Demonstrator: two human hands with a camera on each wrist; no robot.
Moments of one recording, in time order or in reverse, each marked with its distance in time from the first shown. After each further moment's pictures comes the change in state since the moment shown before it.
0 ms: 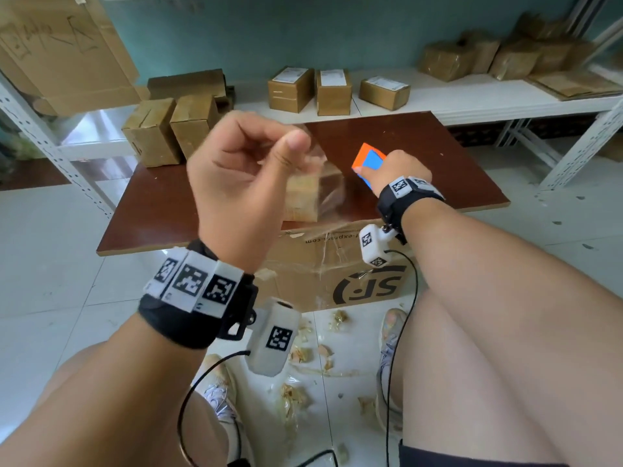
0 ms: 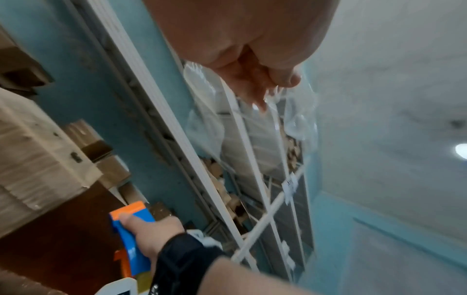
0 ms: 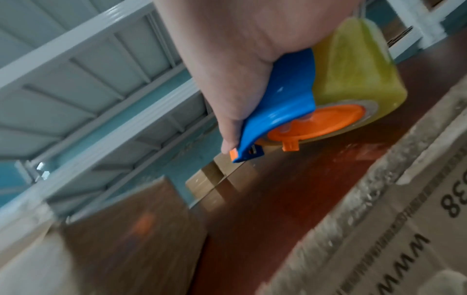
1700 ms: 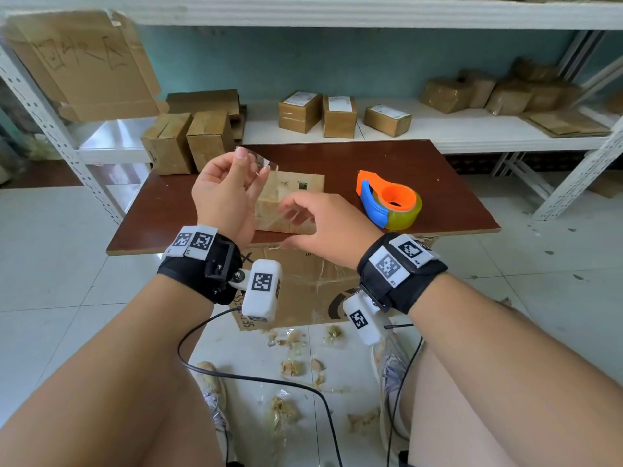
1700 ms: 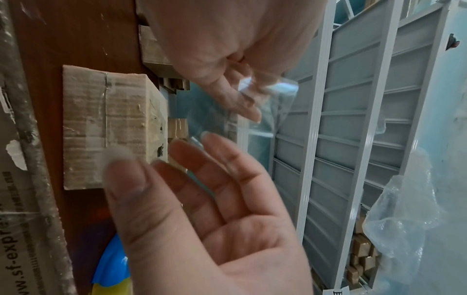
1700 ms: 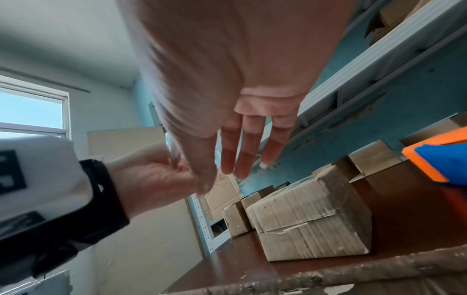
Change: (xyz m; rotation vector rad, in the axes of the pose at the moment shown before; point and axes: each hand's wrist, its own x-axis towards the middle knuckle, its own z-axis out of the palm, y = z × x) left_hand 0.020 -0.059 -0.030 -0.451 0.432 -0.616; right_hand -0.143 -0.049 -0.029 0.412 -0.320 -0.865
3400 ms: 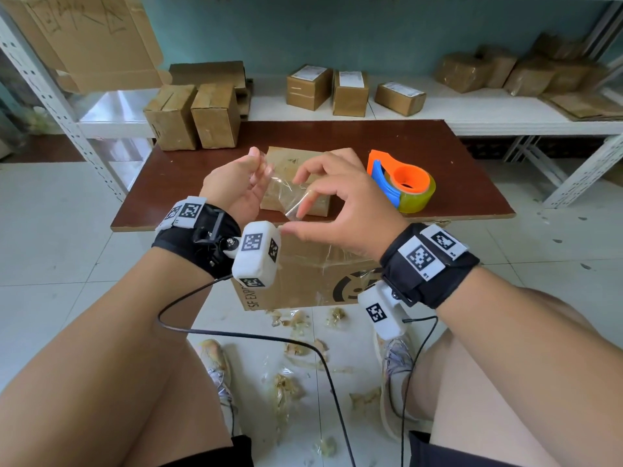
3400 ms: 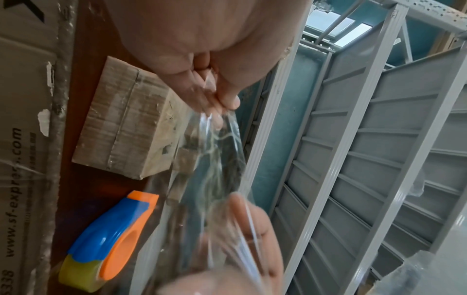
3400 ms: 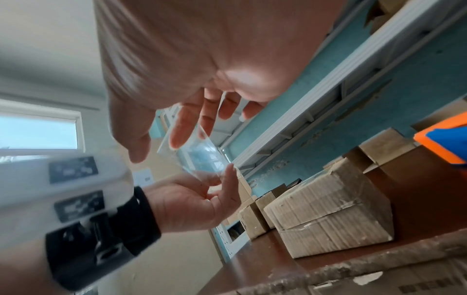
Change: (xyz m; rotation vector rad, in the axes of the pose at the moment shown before) left_hand 0.030 -0.005 -0.010 0.058 0.240 -0.469; right_hand -0.017 -0.006 0.001 0.081 0.226 -0.293
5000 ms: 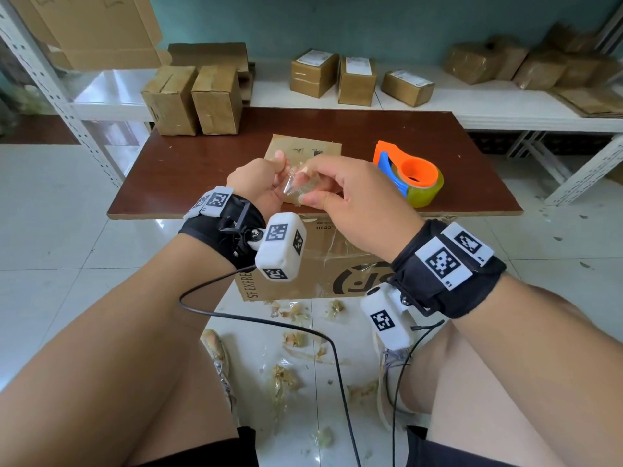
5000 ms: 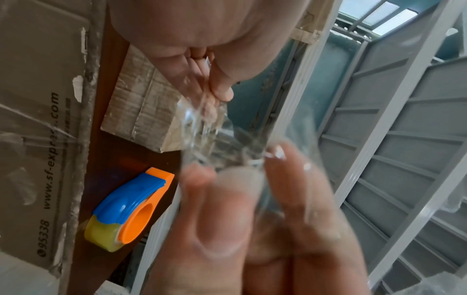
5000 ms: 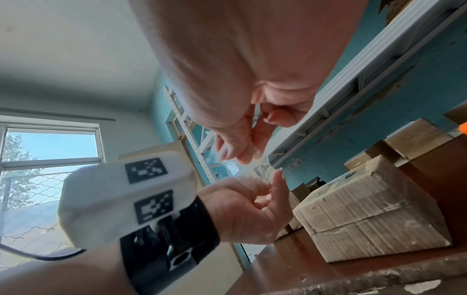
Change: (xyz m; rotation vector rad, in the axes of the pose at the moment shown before) left_hand -0.011 -0.015 0.009 0.330 0.020 -0.141; right_hand 0.008 -0.020 -0.002 -0.074 -0.083 0.290
